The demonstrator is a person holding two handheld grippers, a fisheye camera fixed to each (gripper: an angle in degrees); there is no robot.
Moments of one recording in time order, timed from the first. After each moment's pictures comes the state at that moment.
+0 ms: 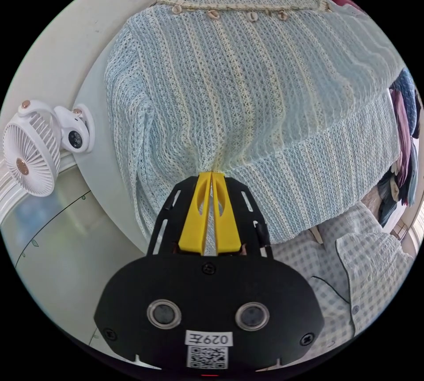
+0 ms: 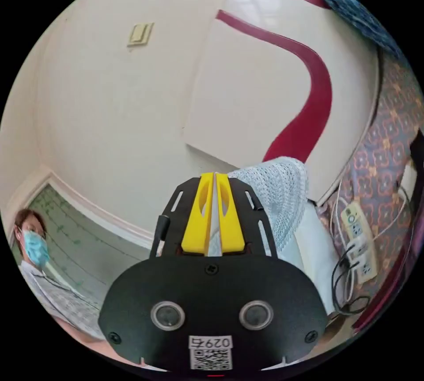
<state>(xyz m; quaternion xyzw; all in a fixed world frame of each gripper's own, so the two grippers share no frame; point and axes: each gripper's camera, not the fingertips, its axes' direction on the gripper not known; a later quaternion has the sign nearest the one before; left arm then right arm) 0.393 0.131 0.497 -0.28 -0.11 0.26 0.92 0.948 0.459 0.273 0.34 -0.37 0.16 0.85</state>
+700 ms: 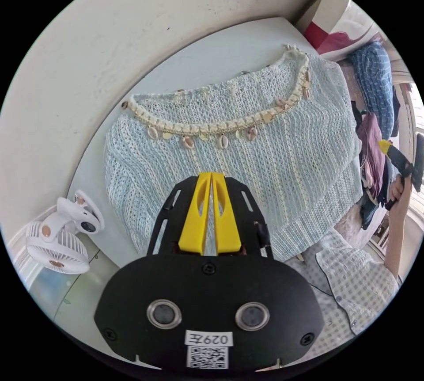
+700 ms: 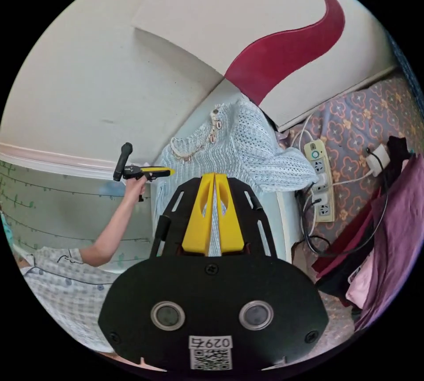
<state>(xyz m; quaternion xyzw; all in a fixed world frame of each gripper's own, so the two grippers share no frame) 0.457 0.003 0.467 -0.23 -0.01 0.30 0.93 0.708 0.334 0.393 -0.03 -0.32 0.13 0.94</state>
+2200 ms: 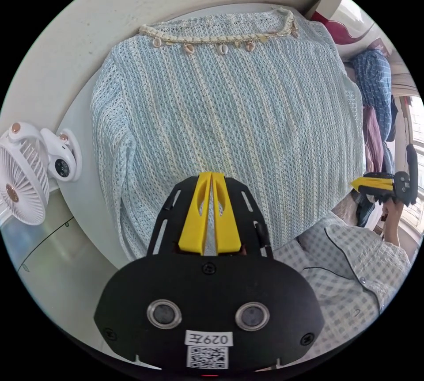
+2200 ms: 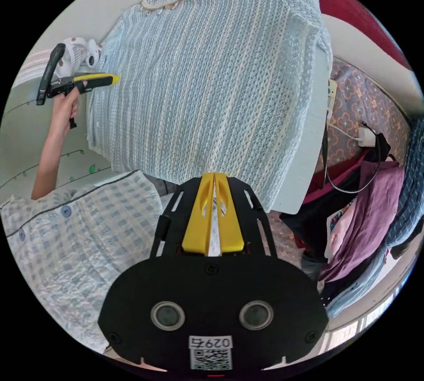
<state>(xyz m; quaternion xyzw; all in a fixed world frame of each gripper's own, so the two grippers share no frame) 0.357 0.112 0.403 -0.22 0.03 0.26 0.94 0.702 0.382 0.390 -0.19 -0.23 0.06 0.95</state>
